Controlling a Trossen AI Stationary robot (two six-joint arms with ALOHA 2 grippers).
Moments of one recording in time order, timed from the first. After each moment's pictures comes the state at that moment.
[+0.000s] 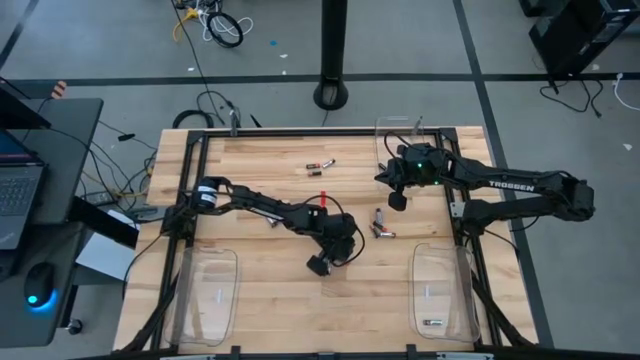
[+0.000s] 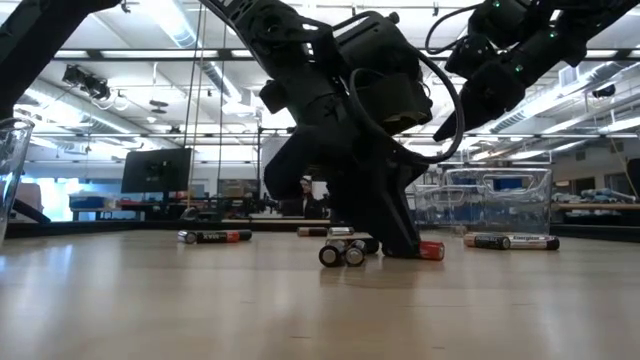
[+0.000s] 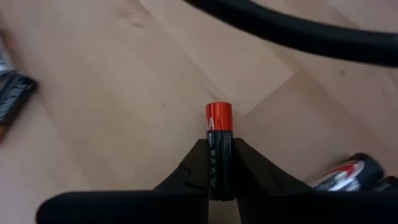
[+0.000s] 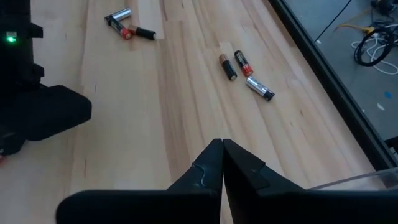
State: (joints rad) left arm -0.07 2.18 1.48 -0.28 0.25 0.55; right arm -0.39 1.01 0.62 -0.27 -0.08 -0.18
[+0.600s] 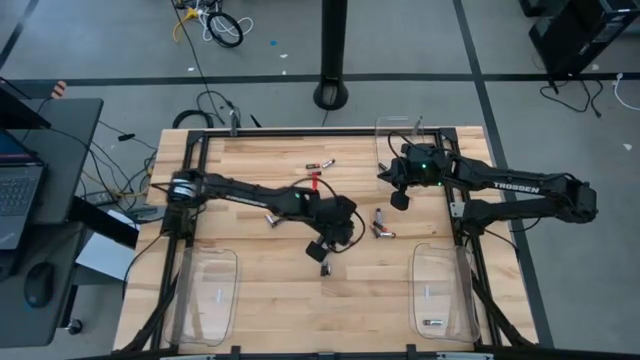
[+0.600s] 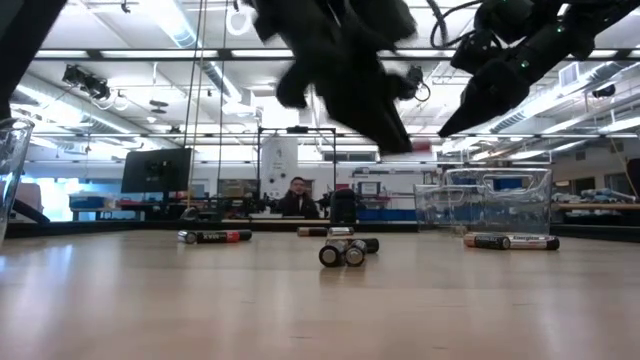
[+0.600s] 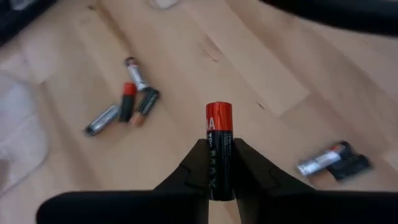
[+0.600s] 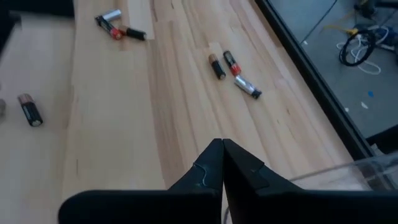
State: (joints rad) left arm -0.06 1.97 1.56 -0.49 0.12 0.56; right arm -0.38 0.96 0.62 -0.30 -0.03 -0.18
